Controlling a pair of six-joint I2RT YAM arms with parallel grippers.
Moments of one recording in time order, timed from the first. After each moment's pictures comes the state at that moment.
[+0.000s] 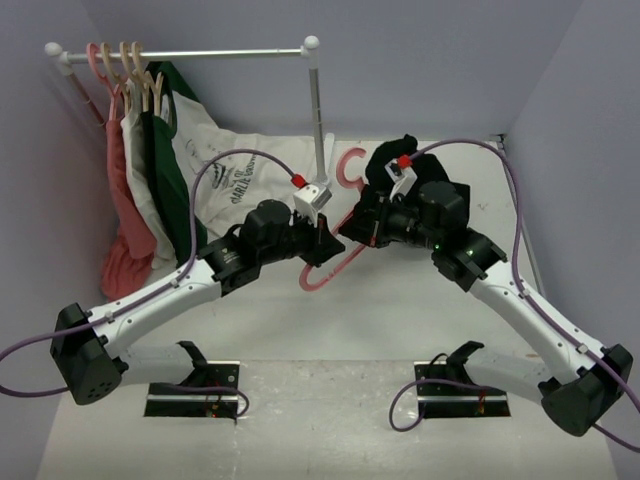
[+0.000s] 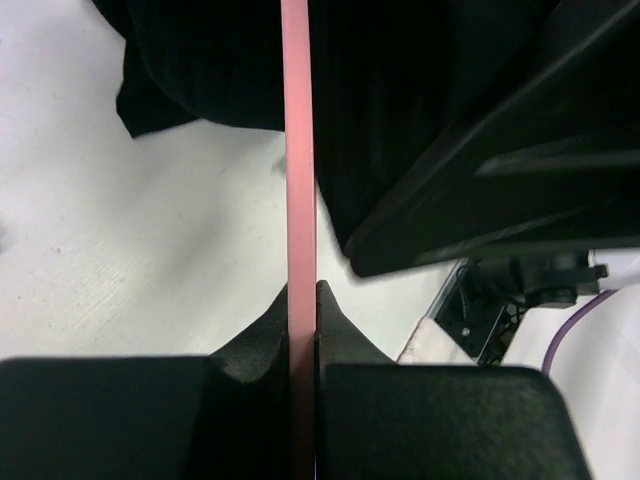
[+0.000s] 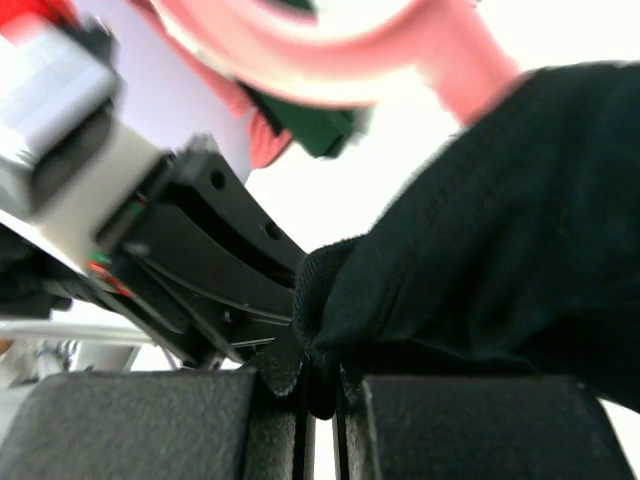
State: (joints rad) left arm -0.85 1.22 1.01 -0.14 0.18 -0.41; right arm 0.61 1.08 1.04 -0.26 -0.41 0.67
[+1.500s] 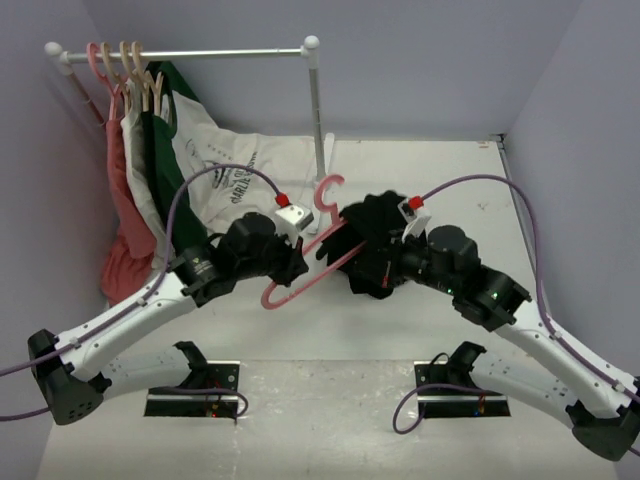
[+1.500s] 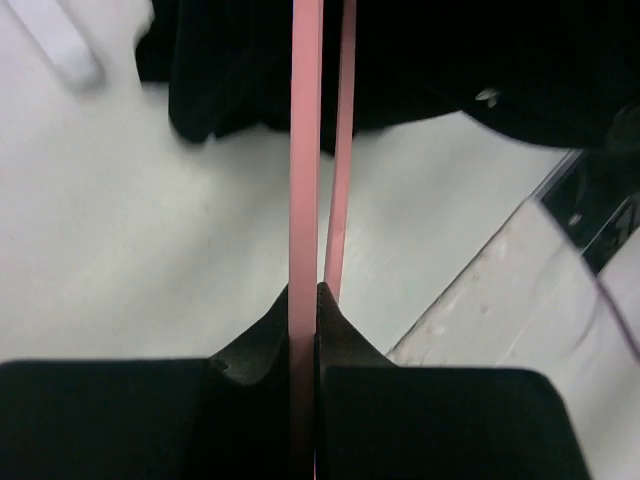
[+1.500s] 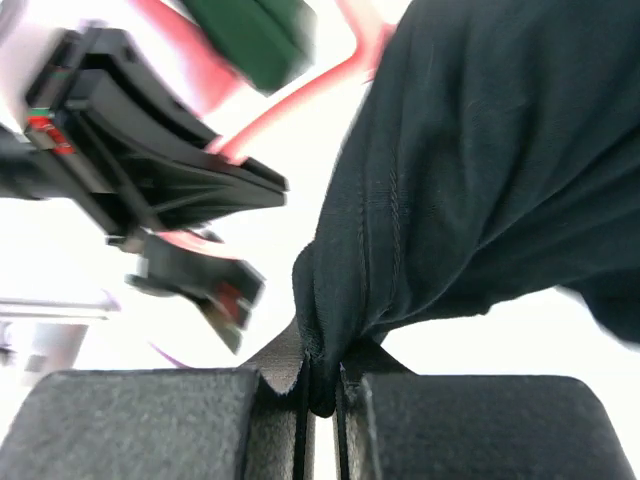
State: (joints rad) left arm -0.86 1.06 0.99 -0.58 0.07 -0.28; right arm 0.80 0.81 0.88 -0.47 -0.14 0.69
